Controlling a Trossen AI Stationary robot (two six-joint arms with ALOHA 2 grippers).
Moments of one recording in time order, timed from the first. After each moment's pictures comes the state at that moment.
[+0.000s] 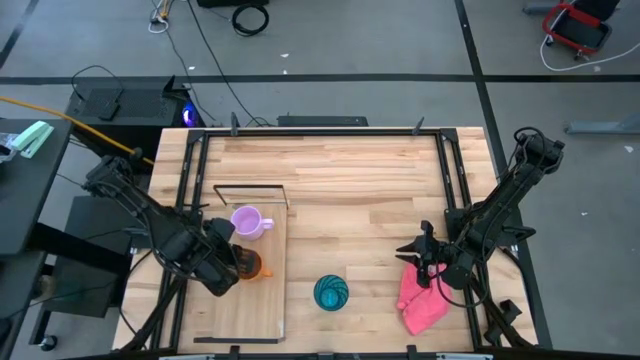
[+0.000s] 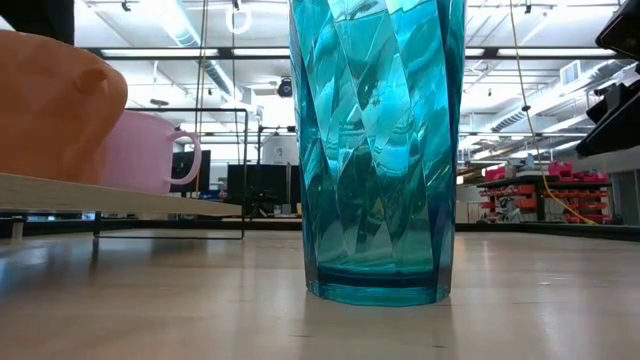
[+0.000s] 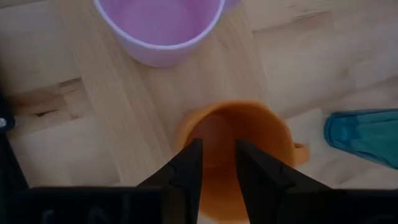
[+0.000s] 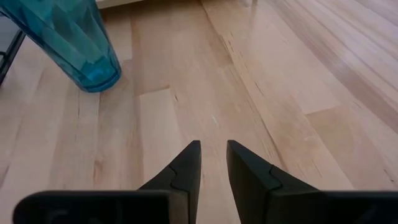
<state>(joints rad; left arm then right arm) -0.70 1.35 1.21 -1.26 -0.39 -1.97 0.91 1.08 0.38 -0.27 0.83 0.92</state>
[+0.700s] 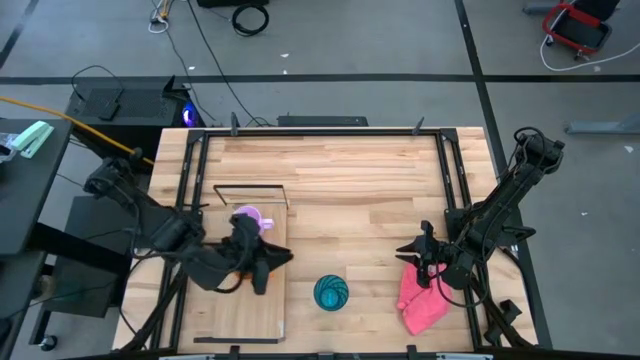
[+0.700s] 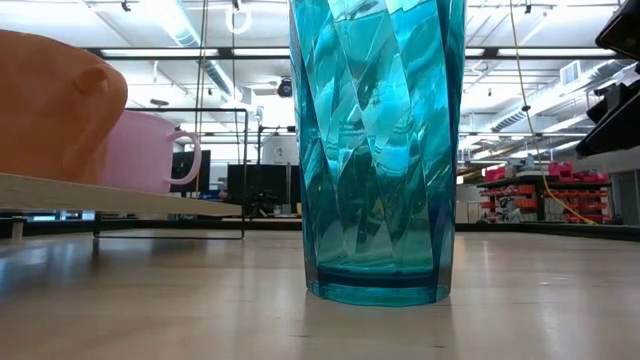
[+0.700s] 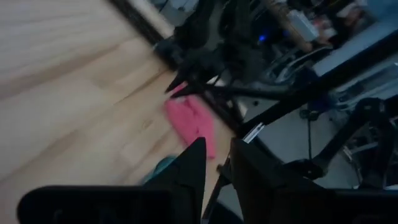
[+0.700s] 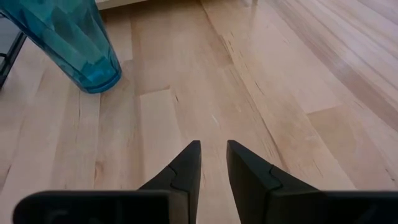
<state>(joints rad) -0.66 1.38 1.43 -0.54 -0.73 -1.13 0.91 1.08 0.38 -0.26 0.83 0.93</state>
